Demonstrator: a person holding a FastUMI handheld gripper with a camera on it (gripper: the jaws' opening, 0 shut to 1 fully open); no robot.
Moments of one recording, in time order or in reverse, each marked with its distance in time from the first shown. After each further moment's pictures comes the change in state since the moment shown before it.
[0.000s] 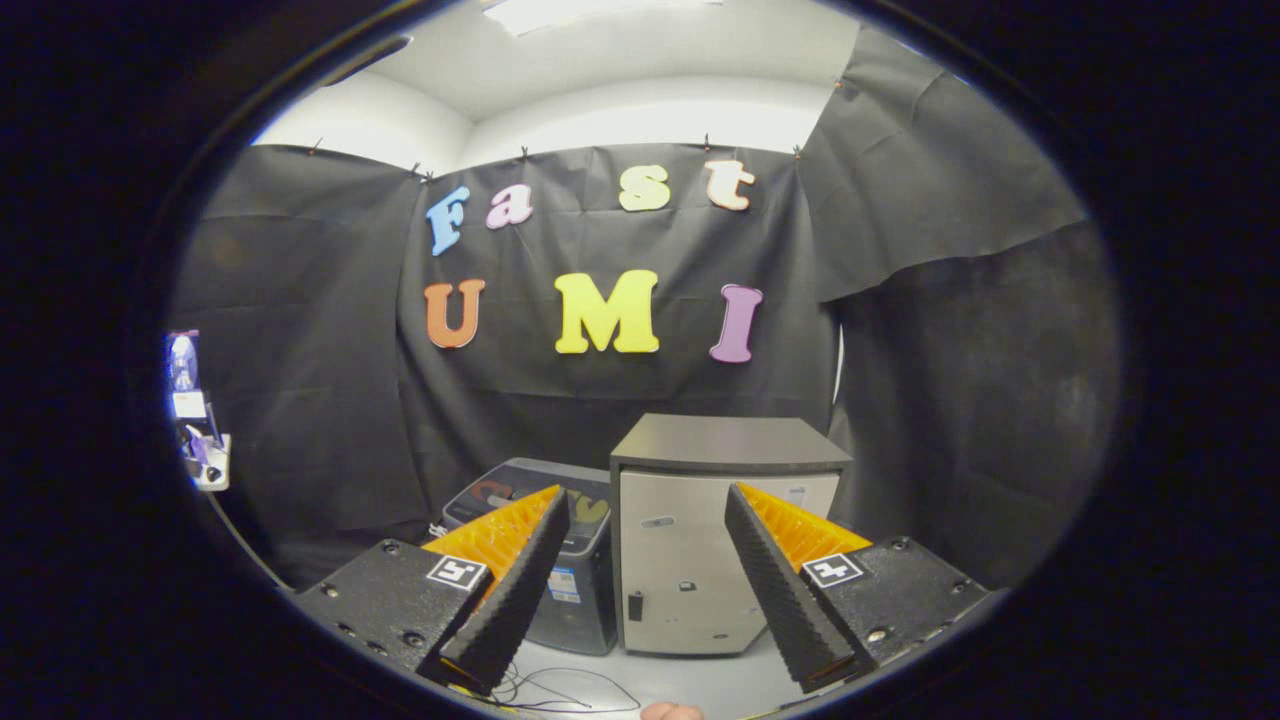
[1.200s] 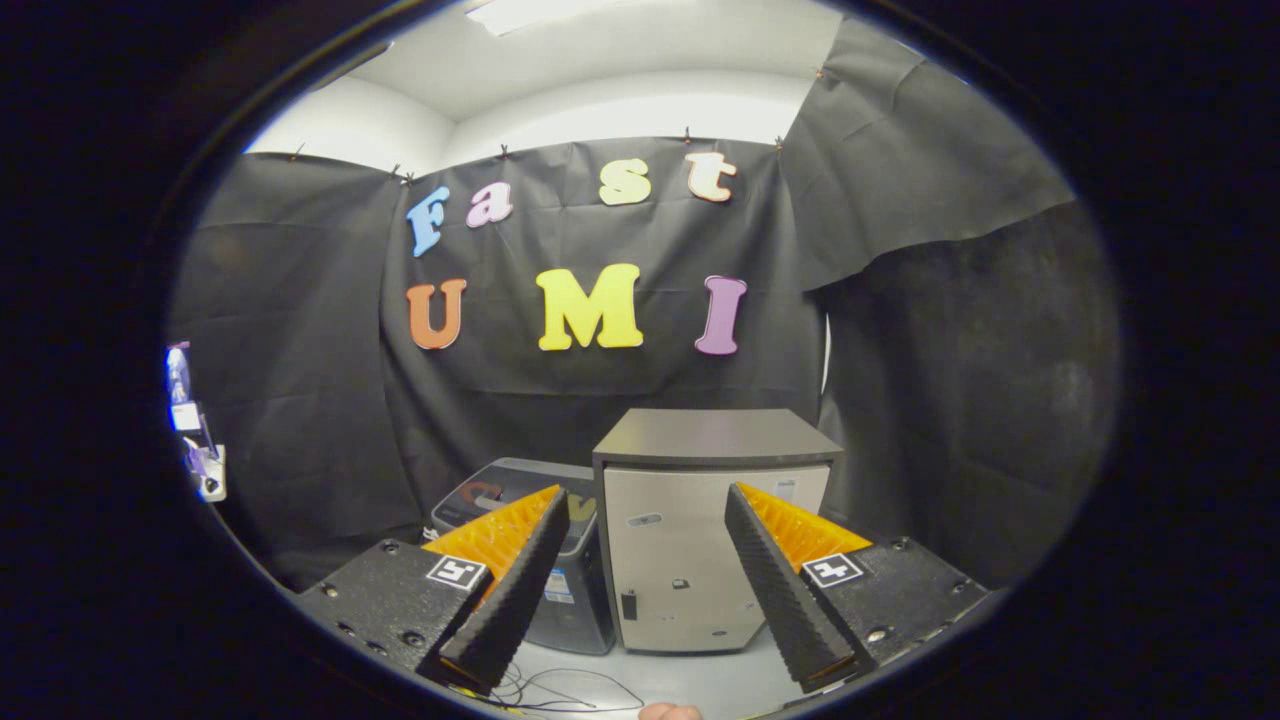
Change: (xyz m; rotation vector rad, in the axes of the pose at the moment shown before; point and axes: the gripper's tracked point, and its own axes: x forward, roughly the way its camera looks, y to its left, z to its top) arm 0.015 -0.016 -0.003 0.043 0.012 -0.030
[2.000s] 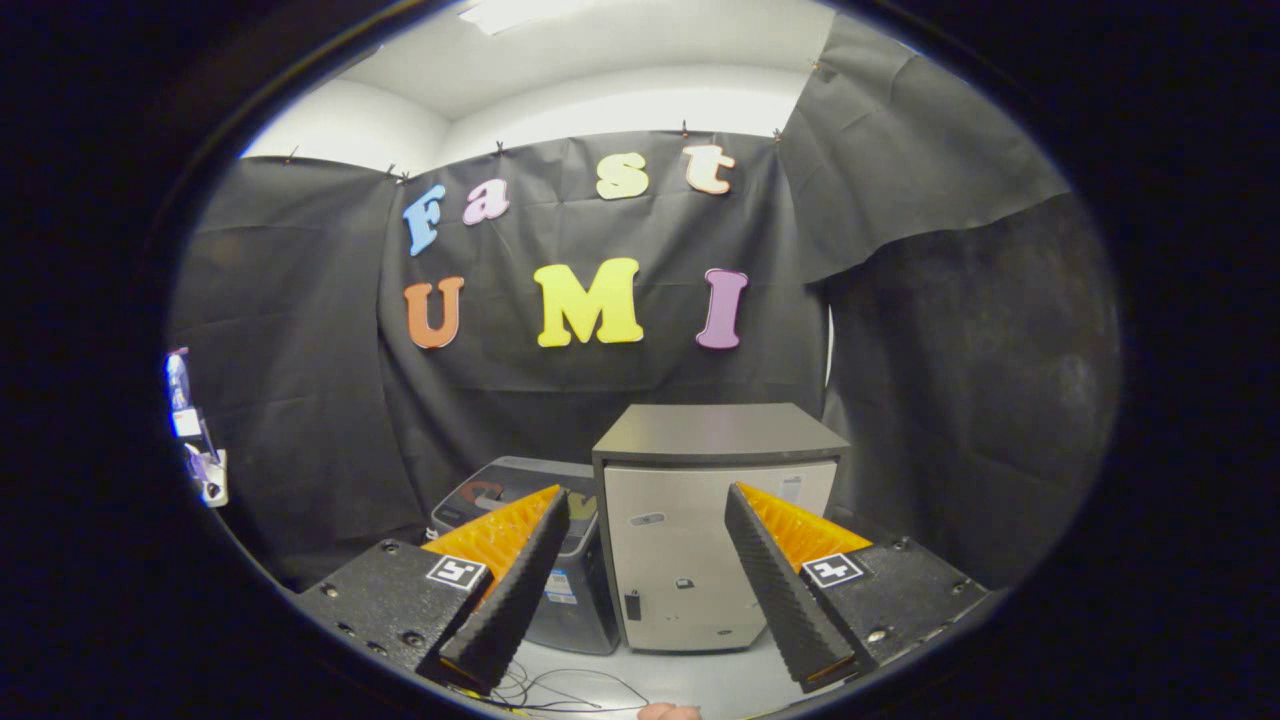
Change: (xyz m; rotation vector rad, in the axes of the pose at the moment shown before) arm 0.015 0.001 -0.004 0.011 0.017 0.009
